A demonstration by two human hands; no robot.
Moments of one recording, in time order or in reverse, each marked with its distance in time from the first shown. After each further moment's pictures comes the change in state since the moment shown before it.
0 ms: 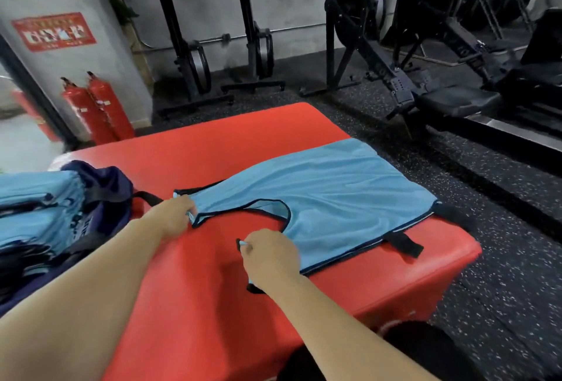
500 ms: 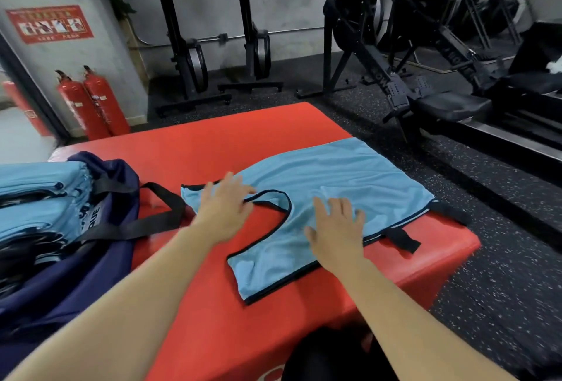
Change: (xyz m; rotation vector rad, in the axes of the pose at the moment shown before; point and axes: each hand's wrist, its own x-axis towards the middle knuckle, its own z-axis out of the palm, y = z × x) left_hand -0.037 0.088 0.009 -0.048 0.297 0.247; right_hand 0.005 0.081 -0.019 -0.457 0.325 0.033
